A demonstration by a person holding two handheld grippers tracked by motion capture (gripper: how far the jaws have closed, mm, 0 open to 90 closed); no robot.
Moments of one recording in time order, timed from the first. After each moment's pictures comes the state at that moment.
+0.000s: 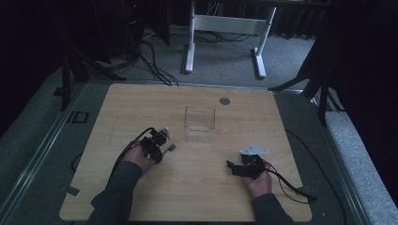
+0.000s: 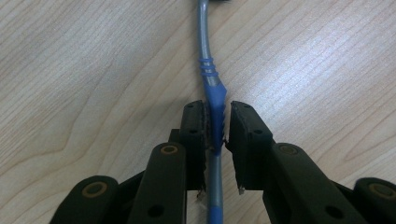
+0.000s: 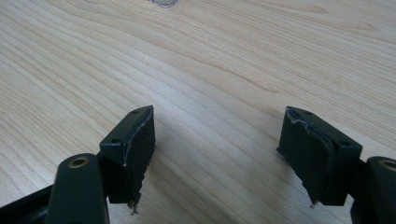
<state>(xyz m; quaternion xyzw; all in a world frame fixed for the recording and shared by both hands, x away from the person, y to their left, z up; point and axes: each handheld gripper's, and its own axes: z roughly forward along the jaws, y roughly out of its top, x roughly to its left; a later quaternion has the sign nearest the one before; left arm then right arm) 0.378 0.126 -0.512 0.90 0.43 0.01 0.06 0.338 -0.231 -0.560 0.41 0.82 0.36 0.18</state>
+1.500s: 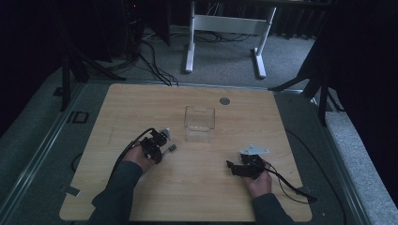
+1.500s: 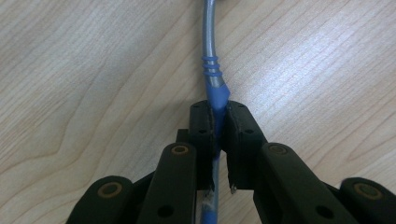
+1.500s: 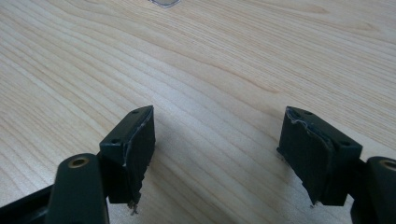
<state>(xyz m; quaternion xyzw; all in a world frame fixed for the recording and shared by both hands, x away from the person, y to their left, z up) 0.379 0.126 -0.514 0.91 0.42 0.00 0.05 0.338 -0.231 -0.560 0.41 0.82 0.36 0.18</state>
